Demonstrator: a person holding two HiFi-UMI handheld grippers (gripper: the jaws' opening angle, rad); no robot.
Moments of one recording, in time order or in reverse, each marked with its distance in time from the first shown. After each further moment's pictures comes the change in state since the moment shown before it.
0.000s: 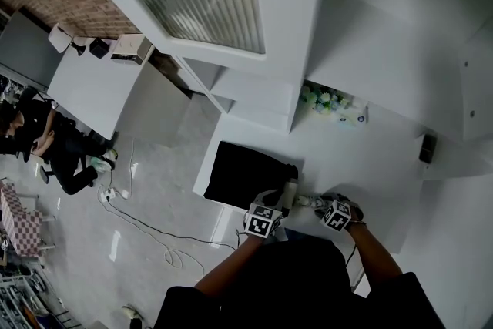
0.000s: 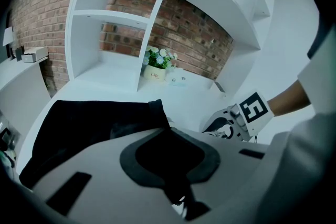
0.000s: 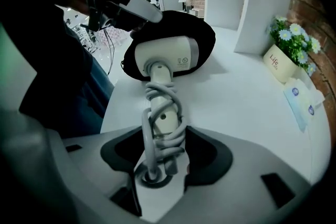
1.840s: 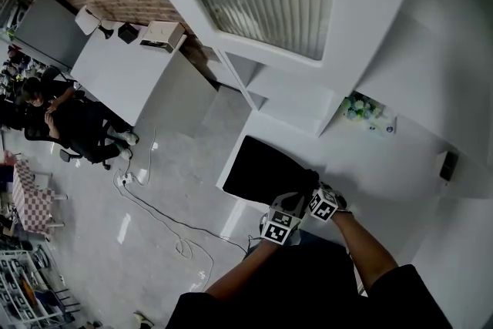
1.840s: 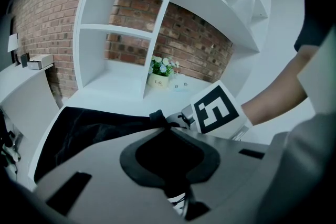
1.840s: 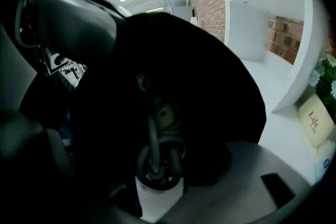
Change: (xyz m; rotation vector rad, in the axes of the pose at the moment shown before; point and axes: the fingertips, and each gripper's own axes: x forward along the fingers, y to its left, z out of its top) left arm -0.029 0.009 0.016 0.019 -0.048 0.034; right arm 0.052 0.001 0.173 -0.103 -0.237 0.075
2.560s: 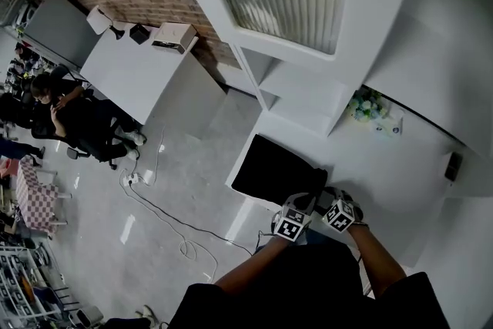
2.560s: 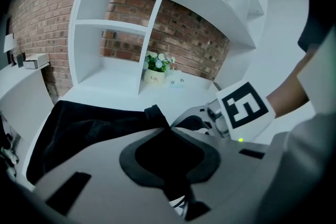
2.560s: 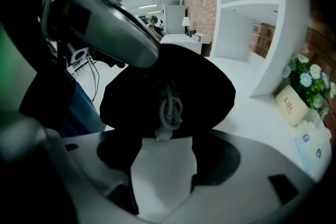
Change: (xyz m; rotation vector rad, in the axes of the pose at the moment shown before) left arm 0.018 -0.017 -0.019 0.019 0.020 -0.040; right arm -0.038 0.011 -0.044 0.034 0.022 -0.142
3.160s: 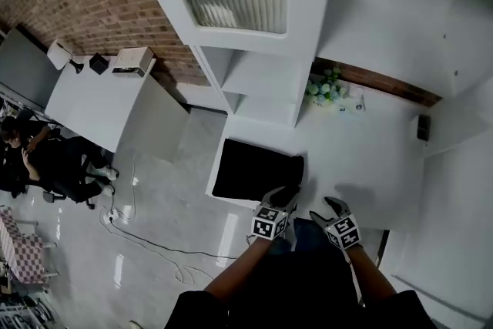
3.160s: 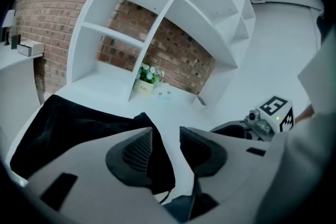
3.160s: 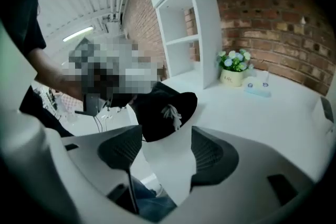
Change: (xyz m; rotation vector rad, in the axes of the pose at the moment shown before) left arm -0.053 -0.013 -0.005 -0.048 -0.159 -0.164; right arm -0.106 0.070 -0.004 0.552 -0.306 -0.283
